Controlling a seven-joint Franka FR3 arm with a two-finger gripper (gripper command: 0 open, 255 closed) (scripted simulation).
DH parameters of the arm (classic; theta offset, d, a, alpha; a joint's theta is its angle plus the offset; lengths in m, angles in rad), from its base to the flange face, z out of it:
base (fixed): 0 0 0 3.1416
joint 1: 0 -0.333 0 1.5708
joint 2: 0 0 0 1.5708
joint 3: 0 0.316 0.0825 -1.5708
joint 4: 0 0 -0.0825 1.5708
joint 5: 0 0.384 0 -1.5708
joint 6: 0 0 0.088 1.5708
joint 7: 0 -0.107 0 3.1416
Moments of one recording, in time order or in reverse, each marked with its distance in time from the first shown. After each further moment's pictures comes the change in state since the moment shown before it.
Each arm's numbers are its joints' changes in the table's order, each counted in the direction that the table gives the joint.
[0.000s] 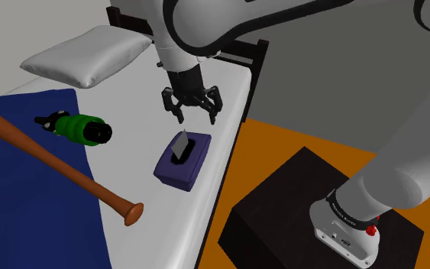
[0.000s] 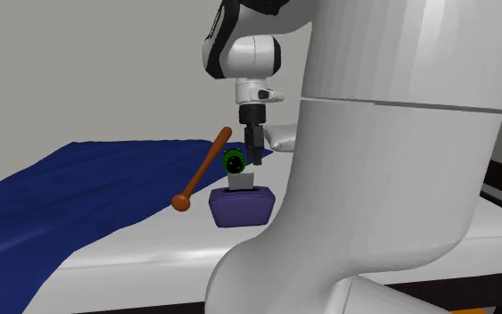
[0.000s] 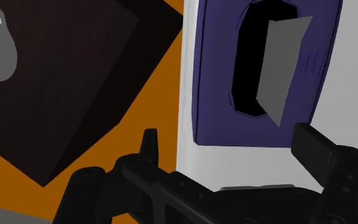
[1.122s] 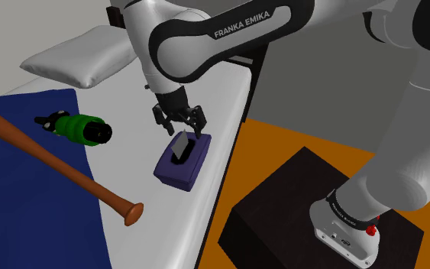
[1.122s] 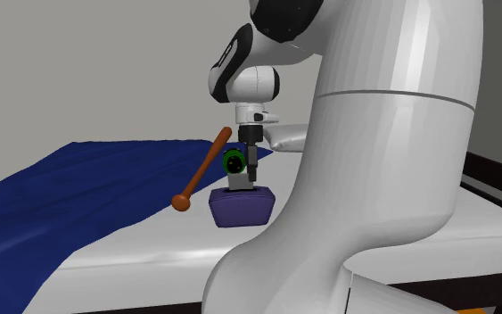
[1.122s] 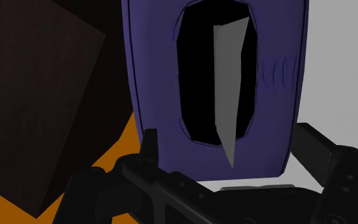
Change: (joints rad) arm -0.065 0.208 -0.029 -0.064 -0.100 -0.074 -0.185
